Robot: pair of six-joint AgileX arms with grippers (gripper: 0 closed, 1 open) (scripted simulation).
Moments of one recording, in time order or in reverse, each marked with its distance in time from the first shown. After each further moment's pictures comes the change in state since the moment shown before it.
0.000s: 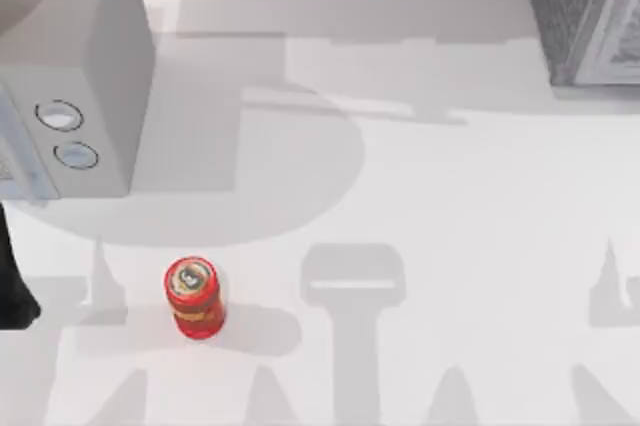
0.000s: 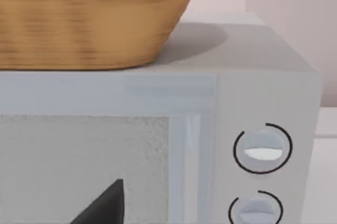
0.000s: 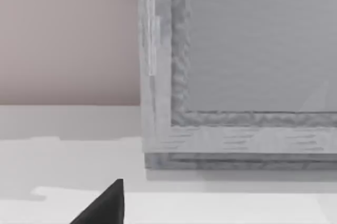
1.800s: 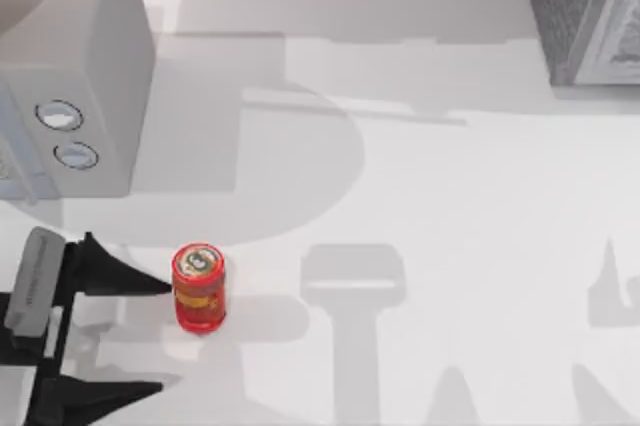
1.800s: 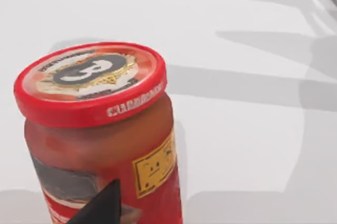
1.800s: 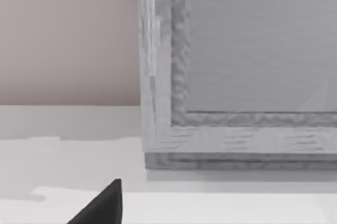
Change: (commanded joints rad) left arm 0.180 2.053 0.721 -0.886 1.329 2.139; right arm 0.000 0.000 0.000 0.000 0.000 0.000
